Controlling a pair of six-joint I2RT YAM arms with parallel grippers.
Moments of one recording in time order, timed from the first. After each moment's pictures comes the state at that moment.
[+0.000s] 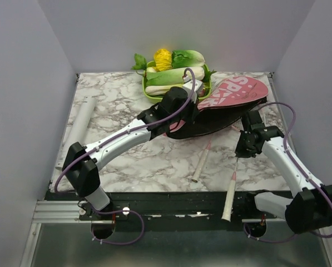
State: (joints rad) left arm -0.85 1.58 1.39 -0.17 -0.03 -0.26; right arm 0.18 1.19 0.89 -0.95 0.15 0.54
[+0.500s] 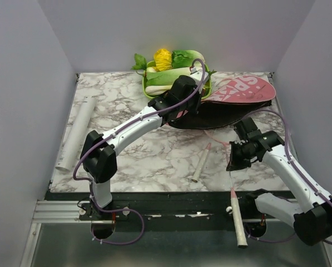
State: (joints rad) left arm -0.79 1.82 1.67 -0.27 -0.03 -0.20; right arm 0.34 1.05 0.89 -1.14 -0.09 0.49
